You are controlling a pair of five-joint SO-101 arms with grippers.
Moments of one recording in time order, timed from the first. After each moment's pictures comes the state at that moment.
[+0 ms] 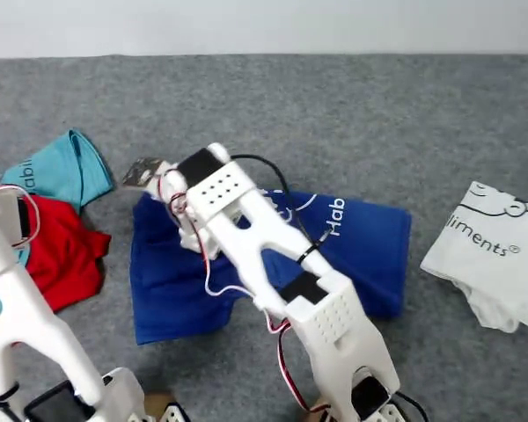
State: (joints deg) left arm -36.3 -20.0 -1.1 98.3 -13.3; right arm -42.3 39.3 -40.7 100.1 23.3
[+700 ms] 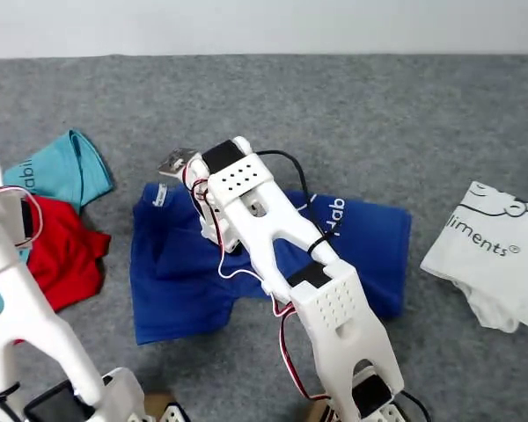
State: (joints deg) left arm -36.3 -20.0 3.6 94.1 -13.3; right arm -37.5 44.1 -40.7 100.5 16.7
